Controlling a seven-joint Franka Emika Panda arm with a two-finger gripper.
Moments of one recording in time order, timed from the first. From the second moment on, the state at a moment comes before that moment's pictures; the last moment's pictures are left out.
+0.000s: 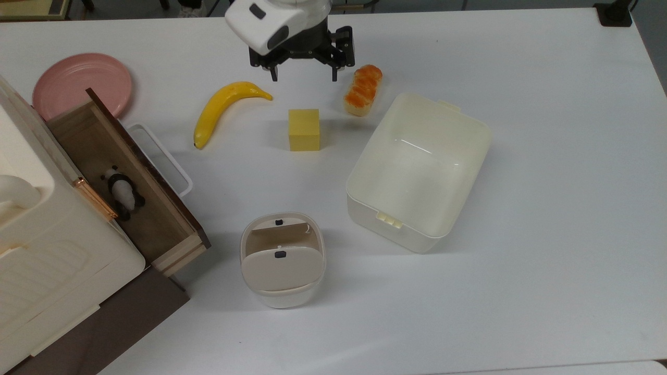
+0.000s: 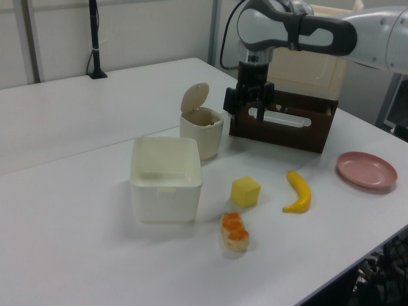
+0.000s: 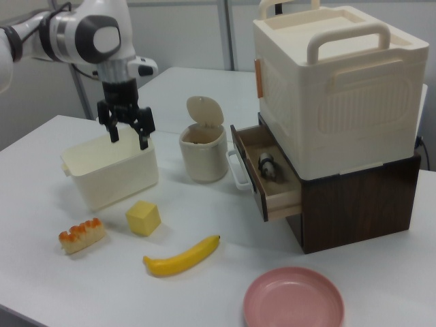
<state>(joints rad) 0.03 0.20 0.06 -1.52 0.00 1.62 0.08</state>
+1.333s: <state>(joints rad) 0.08 0.25 0.01 -1.96 -0.03 2.03 -0.03</state>
